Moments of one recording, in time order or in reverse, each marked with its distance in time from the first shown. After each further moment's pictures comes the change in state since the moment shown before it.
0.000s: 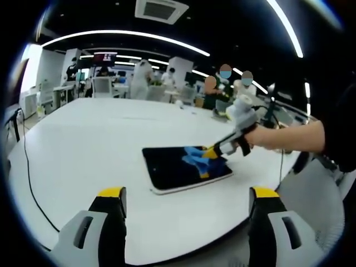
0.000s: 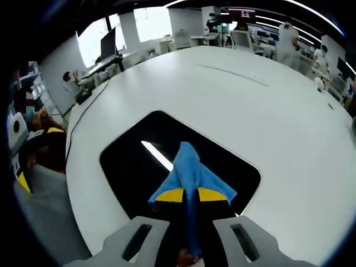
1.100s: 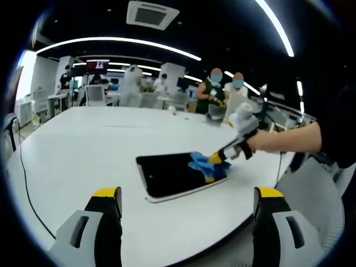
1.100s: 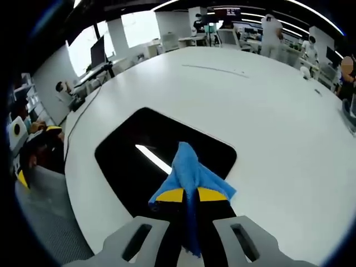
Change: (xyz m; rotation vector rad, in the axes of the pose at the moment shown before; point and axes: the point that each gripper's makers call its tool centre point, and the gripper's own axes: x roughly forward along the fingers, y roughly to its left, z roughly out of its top) left arm 0.001 -0.008 0.009 0.045 -0.043 -0.046; right arm -0.020 -0.022 -0.021 0.106 -0.024 -0.036
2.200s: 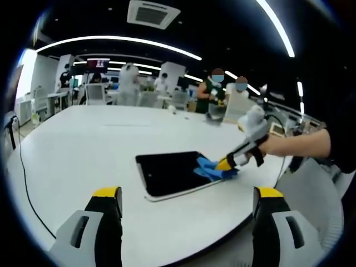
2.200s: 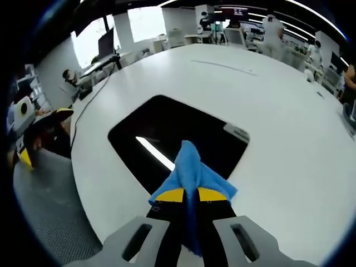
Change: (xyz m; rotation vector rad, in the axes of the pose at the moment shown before) left arm 0.000 -0.001 -0.001 -0.009 0.005 -0.001; right arm -0.018 0.027 -0.029 -0.074 0.030 0.006
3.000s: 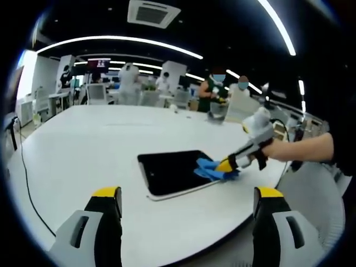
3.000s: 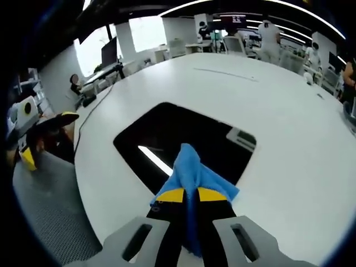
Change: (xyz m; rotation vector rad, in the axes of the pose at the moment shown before) left arm 0.000 0.003 -0.001 0.006 0.011 0.019; right arm 0.006 0.011 0.008 -0.001 -0.071 0.011
